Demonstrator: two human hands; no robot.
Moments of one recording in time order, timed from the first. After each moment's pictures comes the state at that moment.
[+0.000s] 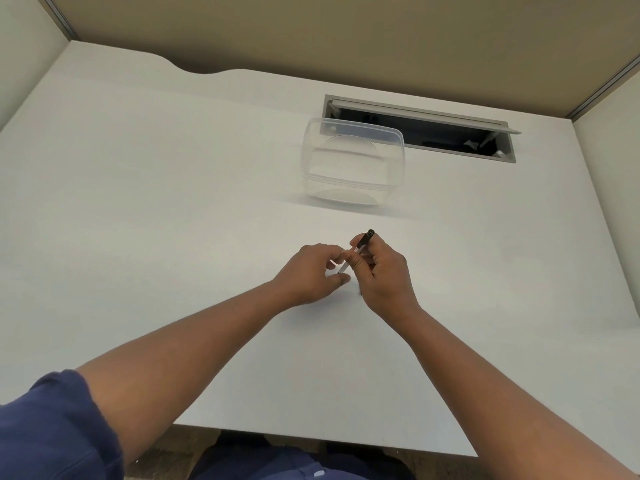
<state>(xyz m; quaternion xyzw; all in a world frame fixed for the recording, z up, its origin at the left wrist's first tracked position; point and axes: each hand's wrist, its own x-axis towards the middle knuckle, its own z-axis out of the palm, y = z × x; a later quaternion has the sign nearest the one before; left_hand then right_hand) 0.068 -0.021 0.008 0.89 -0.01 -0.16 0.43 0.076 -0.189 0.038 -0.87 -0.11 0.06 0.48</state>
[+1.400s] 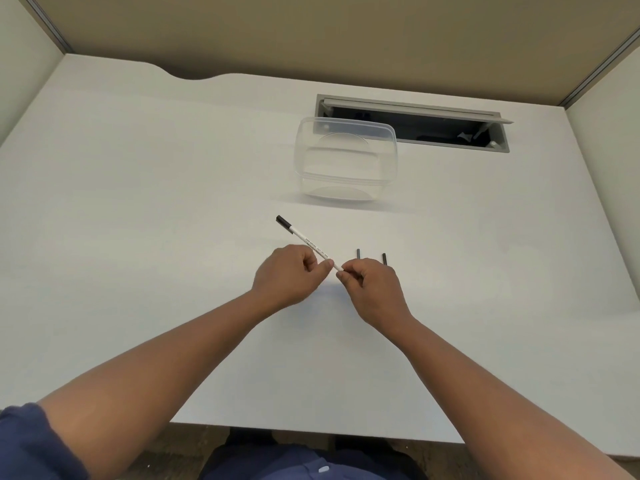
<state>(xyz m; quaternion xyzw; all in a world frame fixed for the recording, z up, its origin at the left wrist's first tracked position) 0.045 -0.009 0.032 0.90 0.13 -0.13 0.38 0.056 -0.191 0.018 -0.92 -0.10 0.11 0.36</state>
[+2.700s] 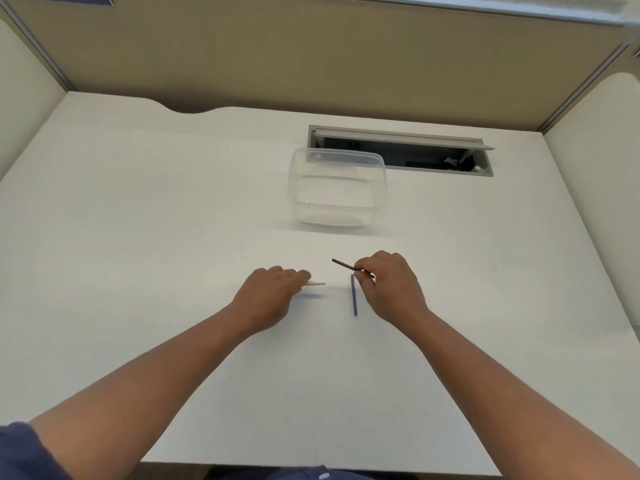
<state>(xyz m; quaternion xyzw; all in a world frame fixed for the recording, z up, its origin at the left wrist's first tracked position) 0.064 0.033 0.000 0.98 -0.16 -0.03 0.08 0.106 -0.213 0.041 -0.96 -0.13 0.07 0.24</state>
